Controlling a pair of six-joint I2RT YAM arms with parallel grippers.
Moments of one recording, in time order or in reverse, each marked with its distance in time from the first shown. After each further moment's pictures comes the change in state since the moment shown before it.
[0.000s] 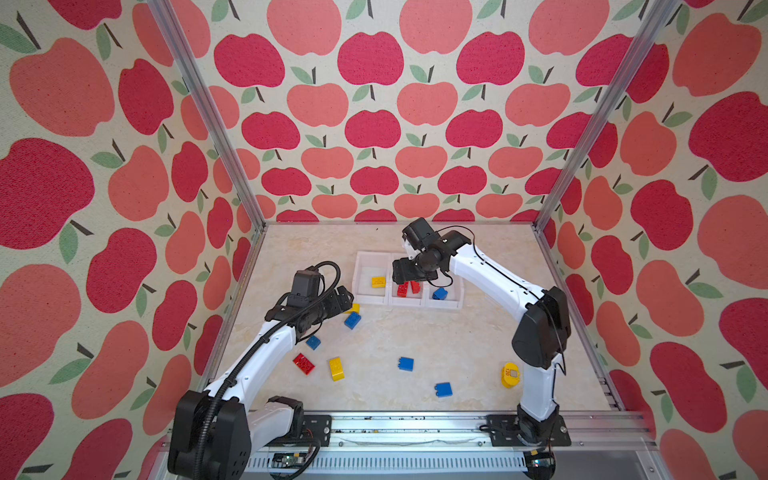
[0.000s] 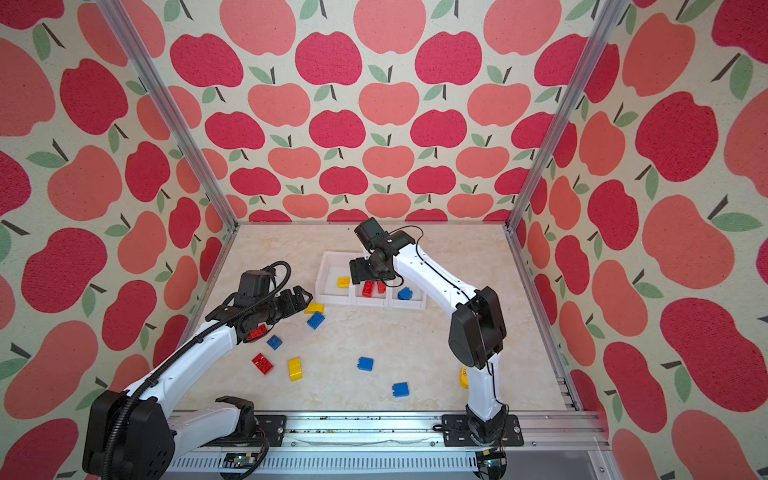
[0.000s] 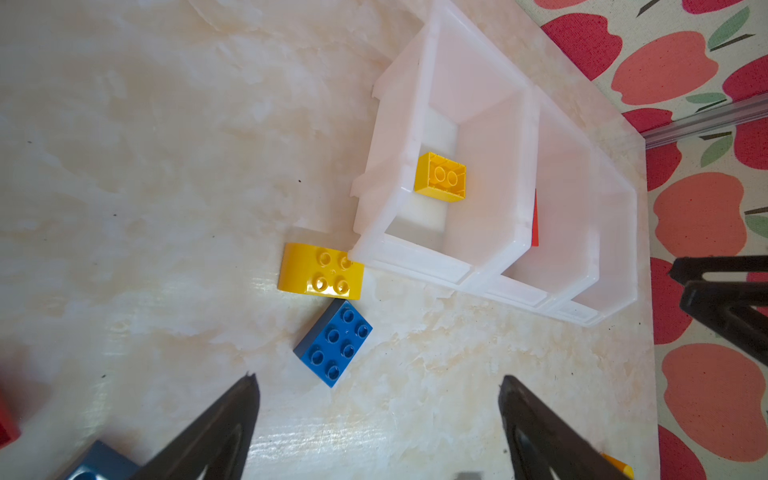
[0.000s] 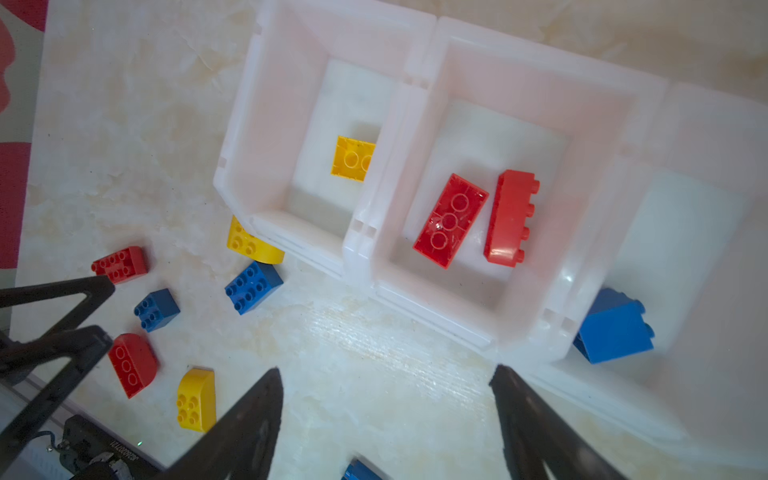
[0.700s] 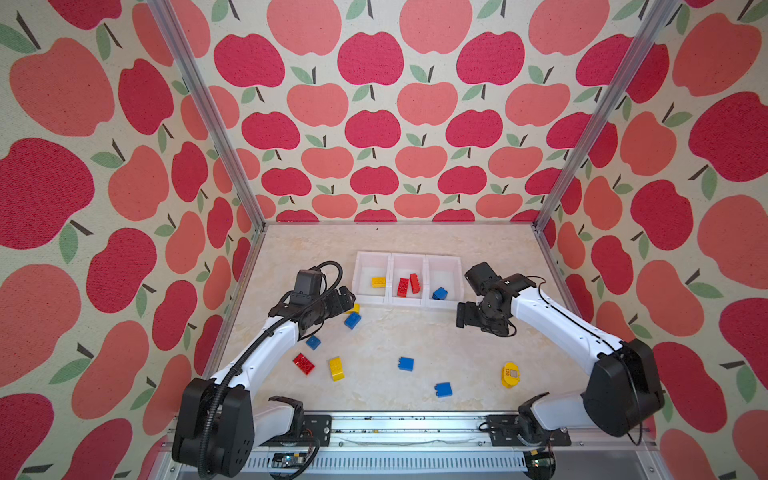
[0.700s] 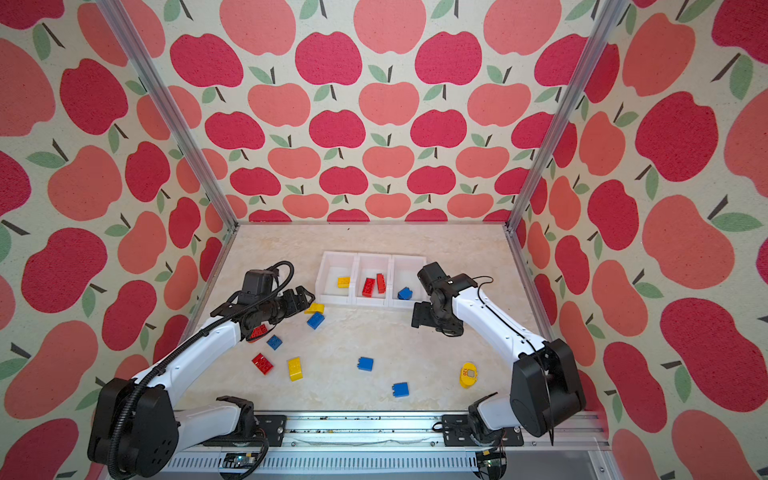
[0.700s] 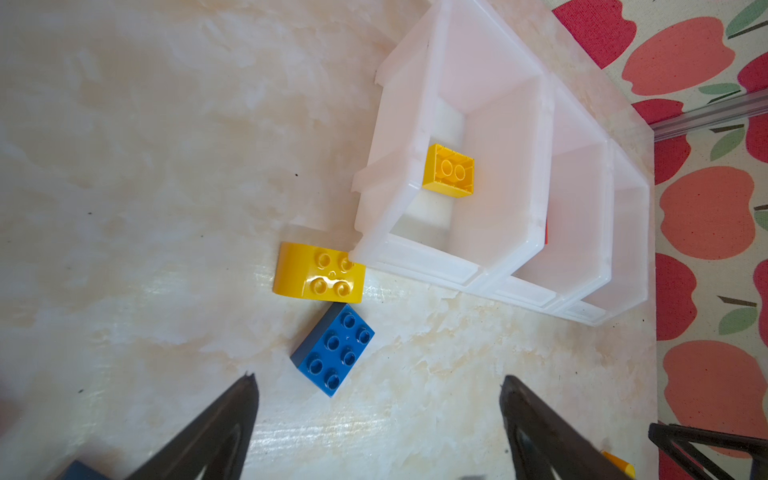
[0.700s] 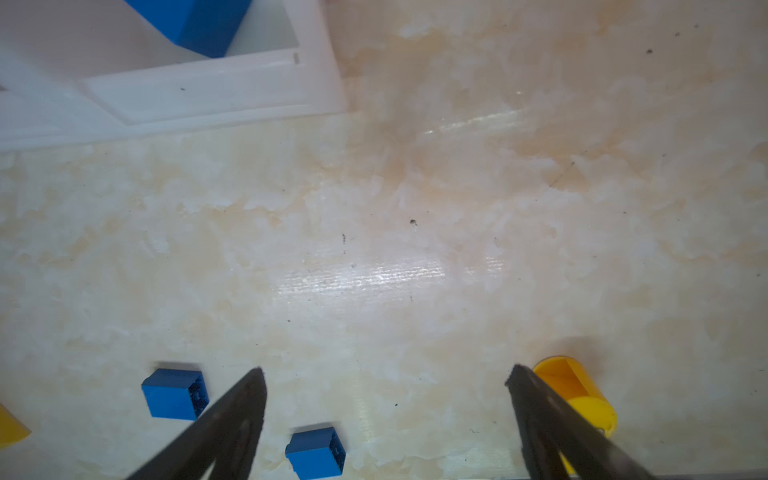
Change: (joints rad) left arm 0.002 0.051 0.000 0.022 0.023 0.001; right arm -0.231 -0.509 -0.741 -0.085 0.089 0.209
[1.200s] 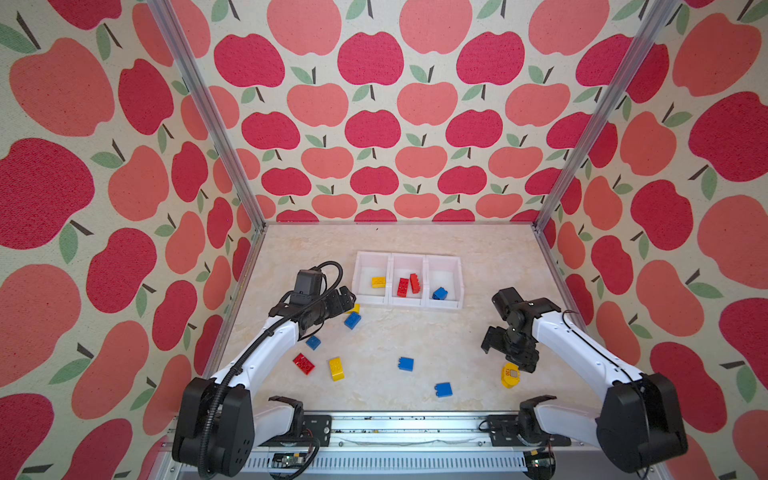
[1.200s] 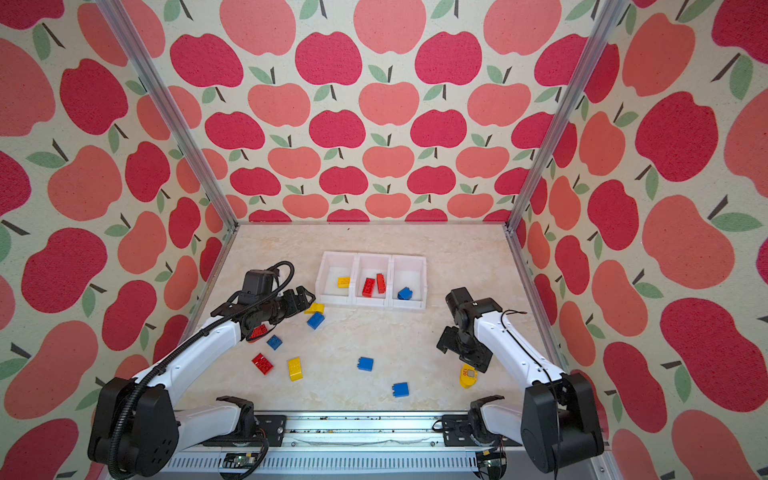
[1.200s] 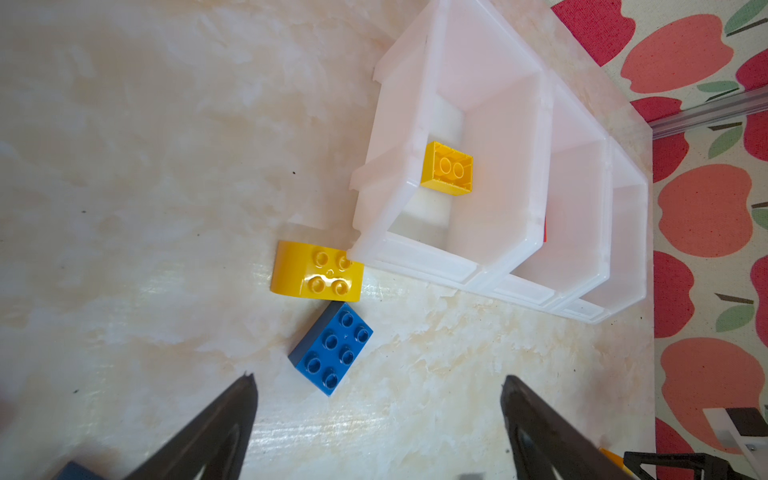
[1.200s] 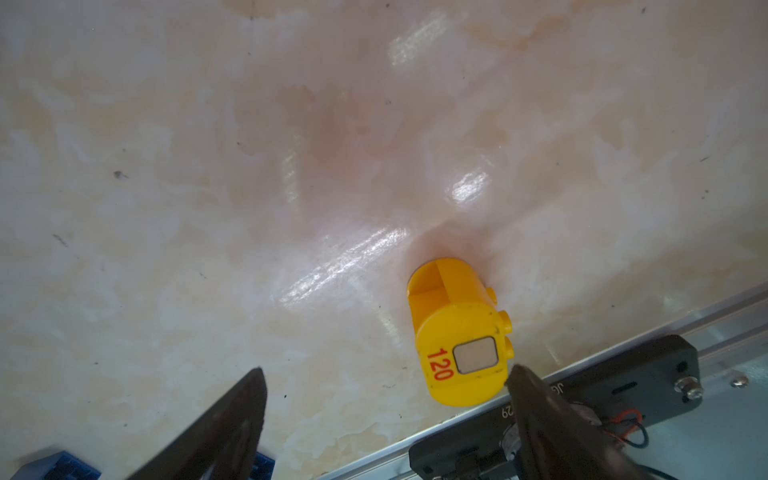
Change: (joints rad) left arm 0.000 0.001 0.000 0.001 0.003 0.000; right arm -0.180 -0.181 -0.270 -0.082 0.014 0.188
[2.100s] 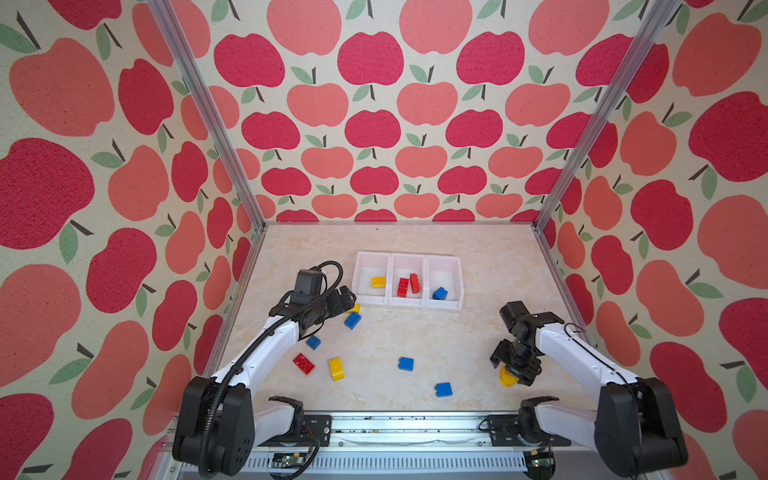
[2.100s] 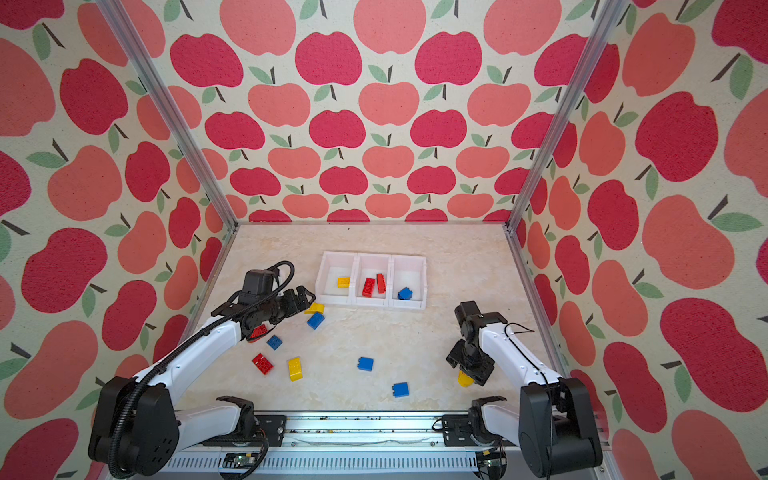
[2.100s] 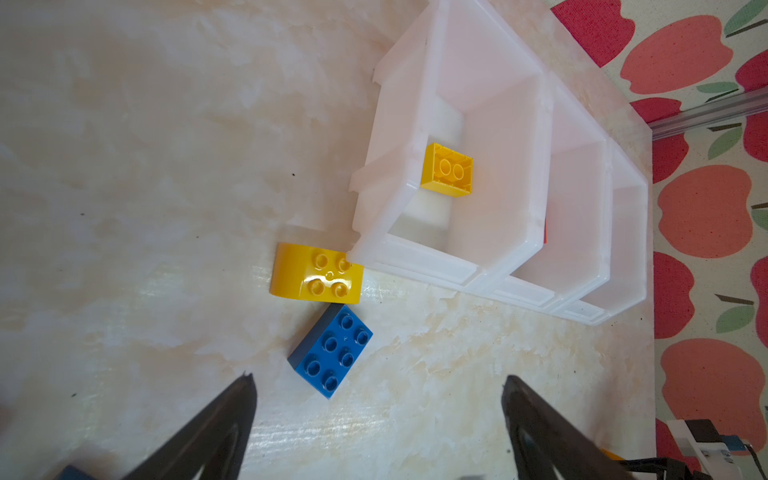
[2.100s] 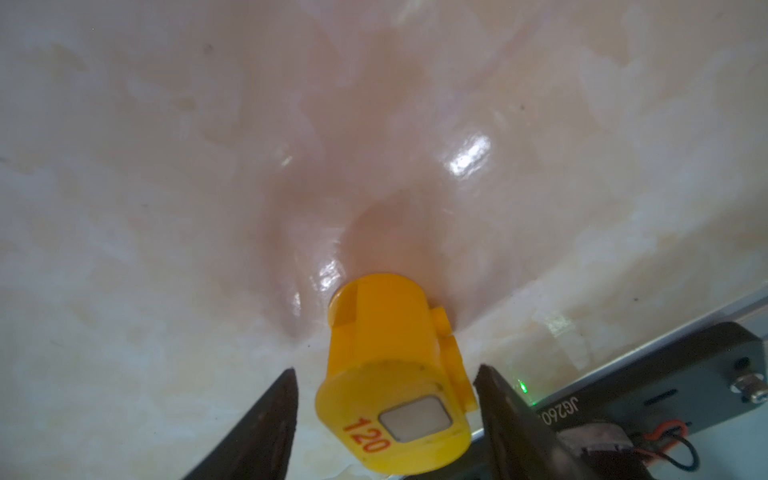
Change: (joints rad) left arm 0.000 0.003 0.000 0.006 -0.001 0.000; right arm -0.083 -0.018 -0.146 0.082 -0.029 0.039
